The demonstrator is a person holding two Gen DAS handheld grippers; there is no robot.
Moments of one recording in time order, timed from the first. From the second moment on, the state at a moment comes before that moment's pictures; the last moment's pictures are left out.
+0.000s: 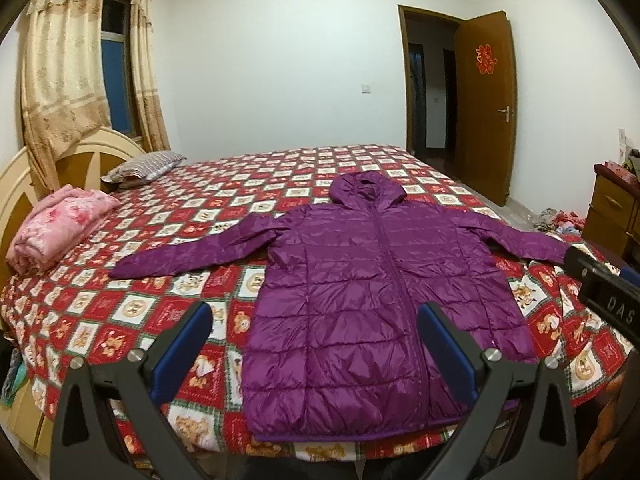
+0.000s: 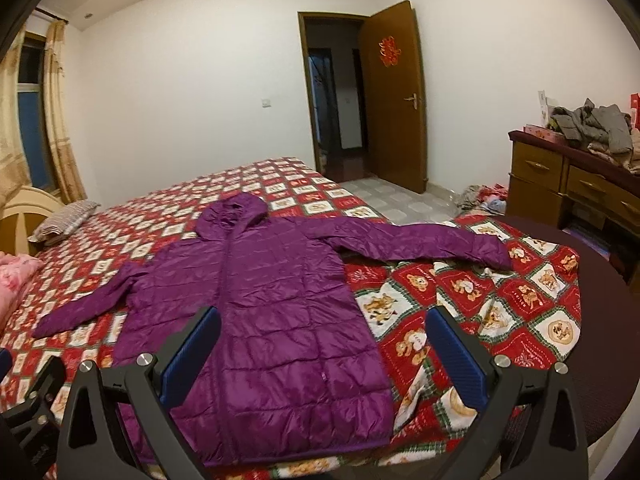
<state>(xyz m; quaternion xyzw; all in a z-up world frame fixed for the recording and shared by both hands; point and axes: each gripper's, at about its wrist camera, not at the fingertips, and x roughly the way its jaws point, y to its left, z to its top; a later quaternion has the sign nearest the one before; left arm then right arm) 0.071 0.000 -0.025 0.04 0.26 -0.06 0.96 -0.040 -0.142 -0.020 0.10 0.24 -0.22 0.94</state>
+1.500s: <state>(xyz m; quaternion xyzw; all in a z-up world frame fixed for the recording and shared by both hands) 0.320 -0.046 -0.139 0.07 0.41 0.00 0.91 0.082 -0.534 -0.160 0.26 0.34 -0.46 0.77</state>
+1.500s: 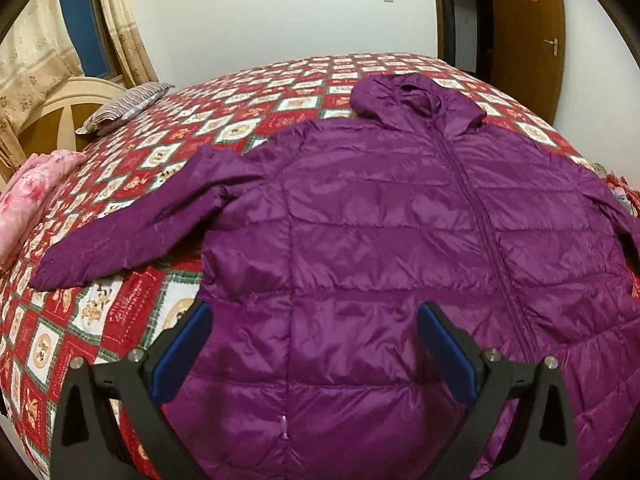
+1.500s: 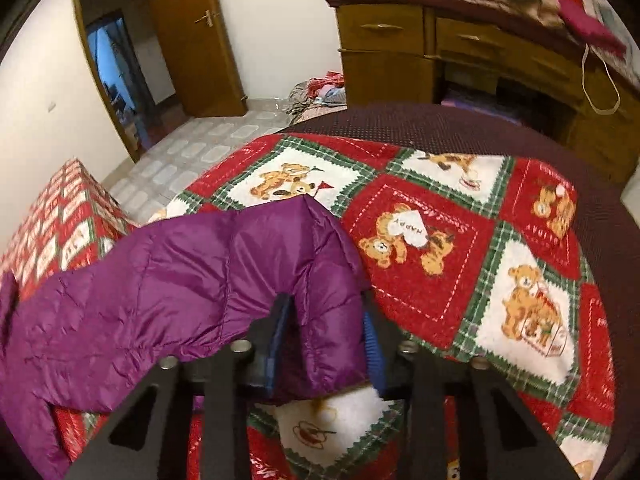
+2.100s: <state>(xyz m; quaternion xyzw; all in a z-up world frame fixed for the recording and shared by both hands) 0.298 0.022 -0.086 -0.01 0.36 0.00 0.93 0.164 -0.356 0.011 0.10 0.26 -0.25 0.92</state>
